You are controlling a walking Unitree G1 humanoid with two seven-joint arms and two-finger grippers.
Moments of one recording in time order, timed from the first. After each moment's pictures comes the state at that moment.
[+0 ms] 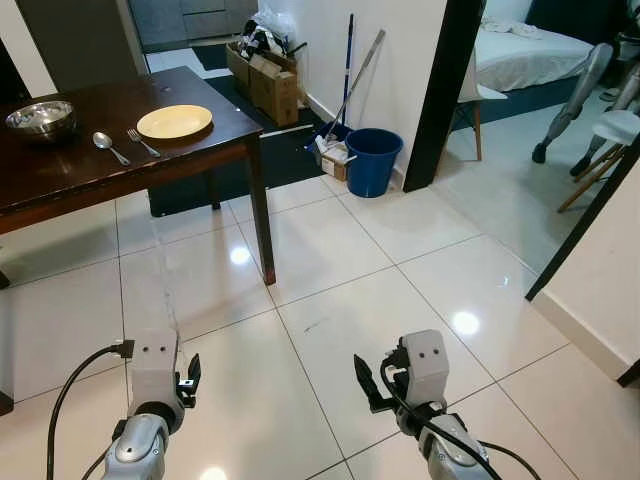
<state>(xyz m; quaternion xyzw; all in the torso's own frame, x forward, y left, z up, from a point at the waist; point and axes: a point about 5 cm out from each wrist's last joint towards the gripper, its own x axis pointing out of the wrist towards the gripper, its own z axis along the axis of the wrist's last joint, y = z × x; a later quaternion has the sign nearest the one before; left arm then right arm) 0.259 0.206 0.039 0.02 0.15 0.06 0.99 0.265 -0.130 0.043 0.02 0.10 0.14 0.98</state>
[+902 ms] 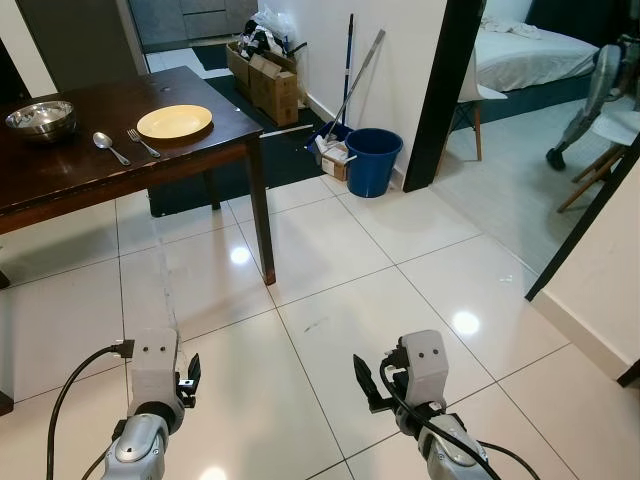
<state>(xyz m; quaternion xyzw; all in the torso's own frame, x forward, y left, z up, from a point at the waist) 0.259 0.206 0.039 0.02 0.15 0.06 0.99 0.265 -0.130 0.043 0.02 0.10 0.14 0.98</state>
